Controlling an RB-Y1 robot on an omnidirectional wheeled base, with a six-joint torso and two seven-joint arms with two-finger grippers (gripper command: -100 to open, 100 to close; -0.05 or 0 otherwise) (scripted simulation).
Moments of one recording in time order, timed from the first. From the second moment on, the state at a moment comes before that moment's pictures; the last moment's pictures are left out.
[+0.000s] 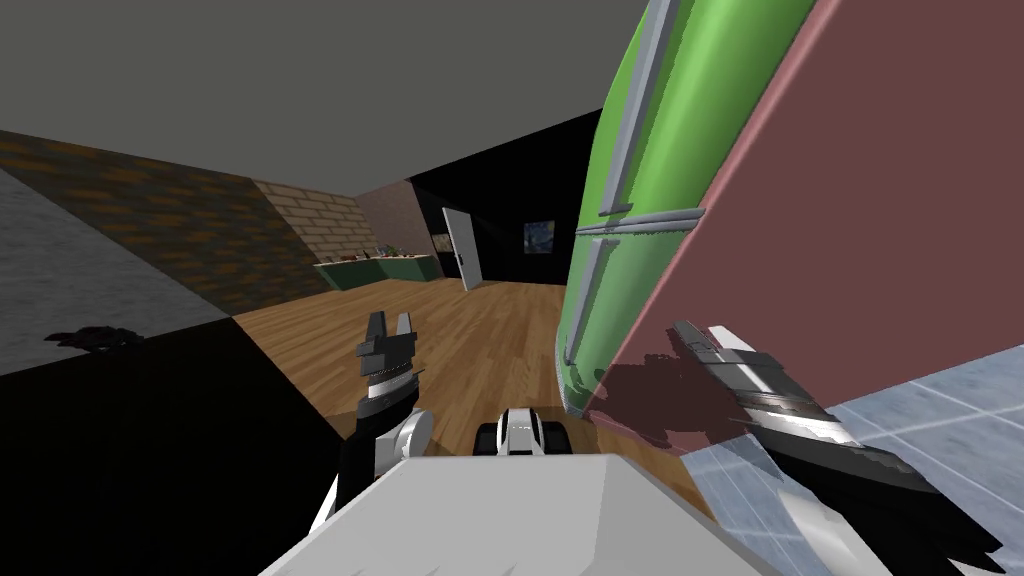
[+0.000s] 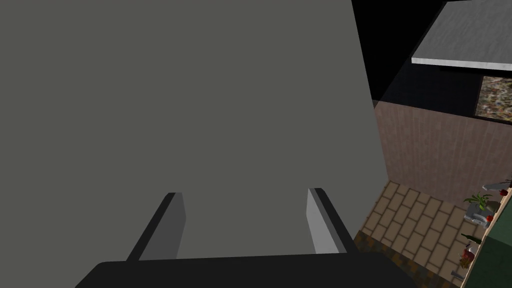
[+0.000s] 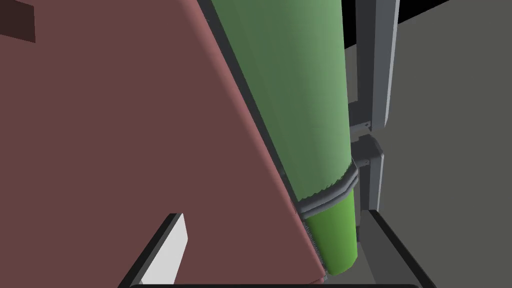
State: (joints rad) left arm 0.52 -0.05 0.05 -2.34 0.12 -0.59 -0.16; right arm 0.72 -0.20 -0.64 -2.26 0.30 -0.48 0.25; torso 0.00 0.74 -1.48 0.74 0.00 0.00
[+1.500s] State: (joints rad) left arm 0.52 -0.05 0.05 -2.34 0.12 -0.59 -0.16; right arm 0.83 -0.24 -1.05 -2.27 0.43 -0.45 0.37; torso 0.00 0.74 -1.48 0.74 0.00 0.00
